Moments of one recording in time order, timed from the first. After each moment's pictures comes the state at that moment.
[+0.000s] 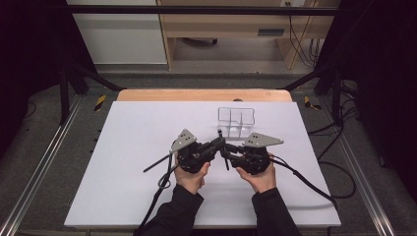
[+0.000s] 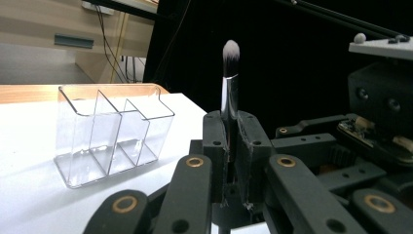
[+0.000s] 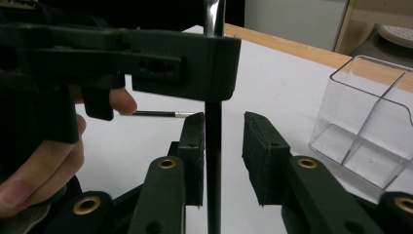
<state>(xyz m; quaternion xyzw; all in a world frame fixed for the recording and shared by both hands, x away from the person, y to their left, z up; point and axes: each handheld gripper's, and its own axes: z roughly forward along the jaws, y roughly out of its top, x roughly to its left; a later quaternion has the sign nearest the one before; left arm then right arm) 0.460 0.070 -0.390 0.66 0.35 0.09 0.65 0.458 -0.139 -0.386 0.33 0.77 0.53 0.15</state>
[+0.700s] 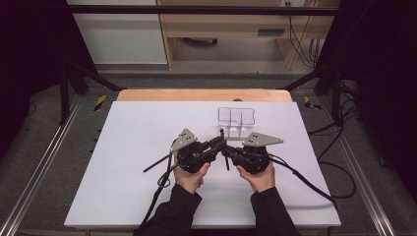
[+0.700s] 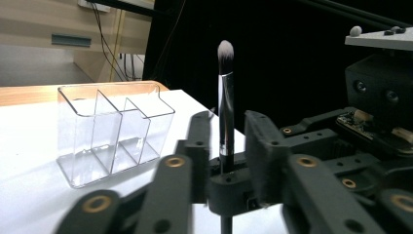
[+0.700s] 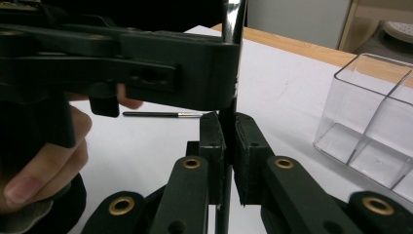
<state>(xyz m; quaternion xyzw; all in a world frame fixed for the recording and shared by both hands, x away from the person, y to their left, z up) 0.461 0.074 -0.386 0.68 0.34 0.10 0.64 0.459 -0.139 -0.386 0.33 0.77 0.53 0.14</state>
